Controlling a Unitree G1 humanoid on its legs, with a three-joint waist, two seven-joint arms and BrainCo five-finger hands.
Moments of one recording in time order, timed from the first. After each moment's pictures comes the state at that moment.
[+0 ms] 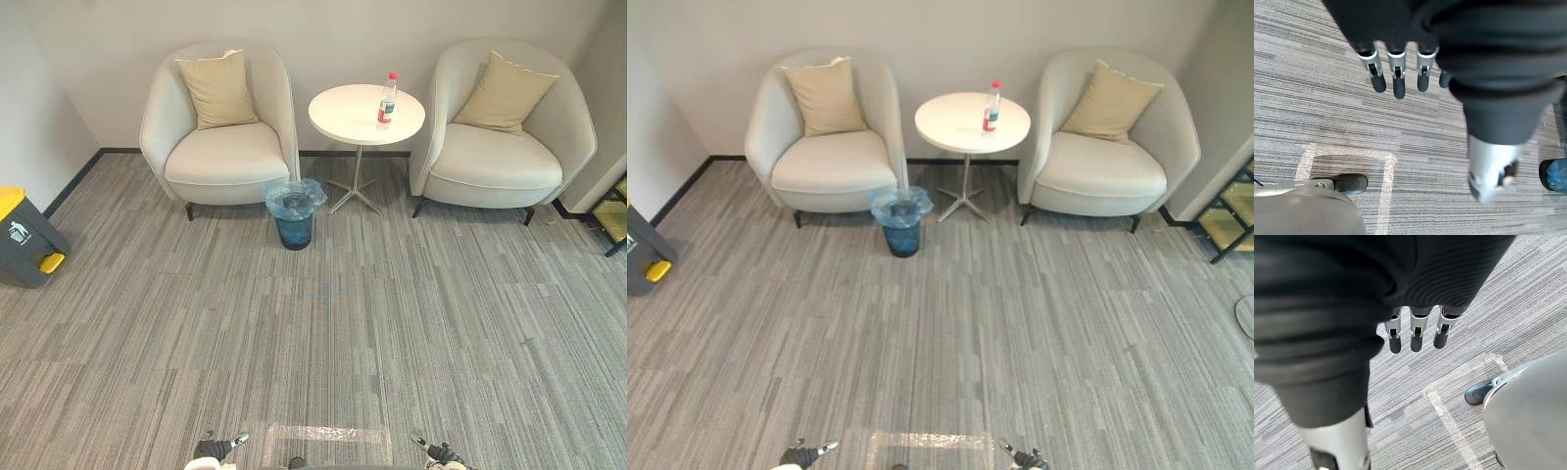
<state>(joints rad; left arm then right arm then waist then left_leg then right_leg) 0.10 0.11 0.10 1.05 0.01 -0.01 0.17 0.04 -0.03 -0.38 1.13 0.20 -0.02 -0.14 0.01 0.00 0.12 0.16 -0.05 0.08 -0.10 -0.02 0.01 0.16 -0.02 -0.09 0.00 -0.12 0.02</state>
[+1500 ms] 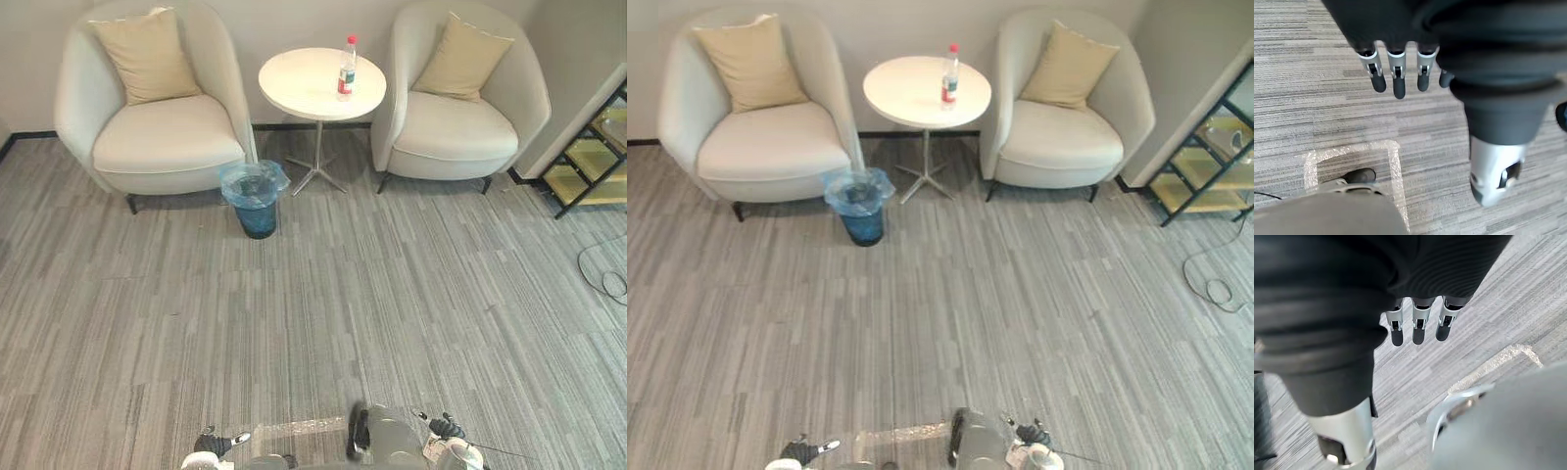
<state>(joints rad) 0.07 0.14 0.03 1.05 0.04 0.02 0.15 -0.01 -0.05 -0.37 1.07 0.19 -0.01 -0.12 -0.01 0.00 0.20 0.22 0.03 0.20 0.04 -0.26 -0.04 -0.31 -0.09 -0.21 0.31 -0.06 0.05</state>
